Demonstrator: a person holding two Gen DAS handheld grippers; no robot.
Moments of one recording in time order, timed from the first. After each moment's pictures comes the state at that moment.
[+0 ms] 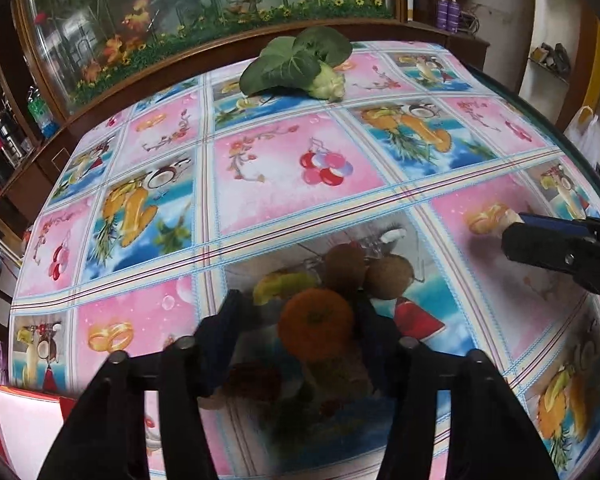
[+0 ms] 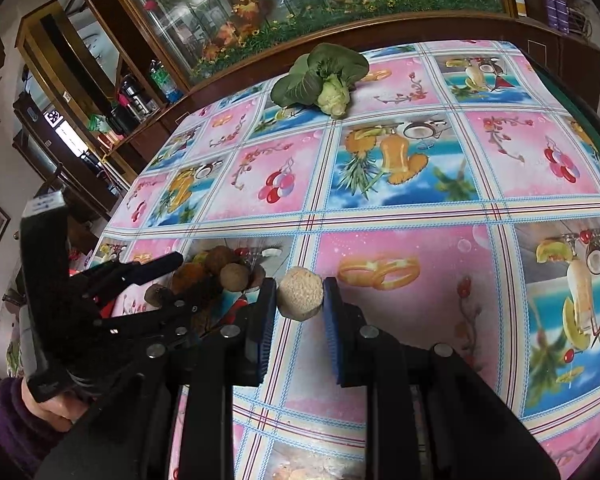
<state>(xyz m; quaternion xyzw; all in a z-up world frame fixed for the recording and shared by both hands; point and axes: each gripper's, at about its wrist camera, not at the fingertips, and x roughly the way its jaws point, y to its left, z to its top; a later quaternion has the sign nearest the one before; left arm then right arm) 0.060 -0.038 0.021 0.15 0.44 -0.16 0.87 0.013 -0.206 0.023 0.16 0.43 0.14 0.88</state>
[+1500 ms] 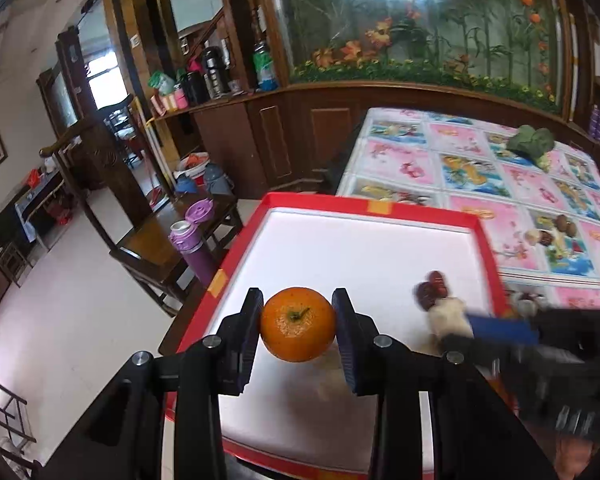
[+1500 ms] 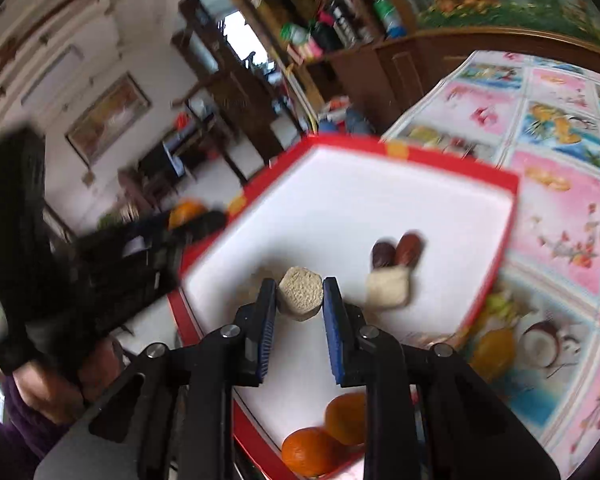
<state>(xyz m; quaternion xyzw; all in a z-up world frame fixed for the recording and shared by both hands) -0.109 0.259 0.089 0.04 0.36 0.14 0.92 -0.098 0.129 0.037 0.06 0.42 0.45 0.79</state>
